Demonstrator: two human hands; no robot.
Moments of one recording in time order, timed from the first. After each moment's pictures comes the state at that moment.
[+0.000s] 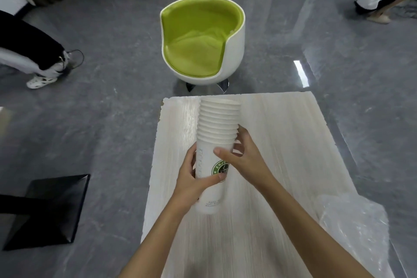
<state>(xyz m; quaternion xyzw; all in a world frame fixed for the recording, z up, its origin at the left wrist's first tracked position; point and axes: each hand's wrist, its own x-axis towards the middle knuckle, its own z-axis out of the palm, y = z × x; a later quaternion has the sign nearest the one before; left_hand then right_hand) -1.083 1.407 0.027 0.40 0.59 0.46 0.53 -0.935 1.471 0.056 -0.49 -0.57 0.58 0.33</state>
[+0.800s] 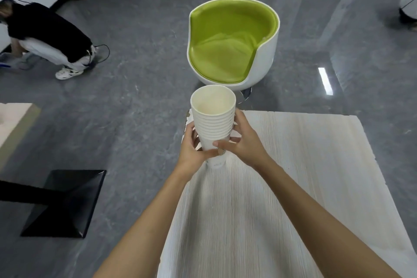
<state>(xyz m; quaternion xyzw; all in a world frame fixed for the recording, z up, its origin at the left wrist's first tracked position) -1.173 1.523 0.009 0.35 0.60 0.53 0.49 -1.028 1.582 0.037 -0.41 -0.64 0.57 0.31</state>
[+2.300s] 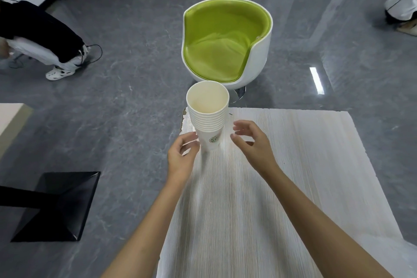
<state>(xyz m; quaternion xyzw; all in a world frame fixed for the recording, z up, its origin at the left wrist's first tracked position) -1.176 1.493 0.008 0.32 0.68 0.54 0.38 -1.001 1.558 0.025 -0.50 -0.64 0.47 0.35</state>
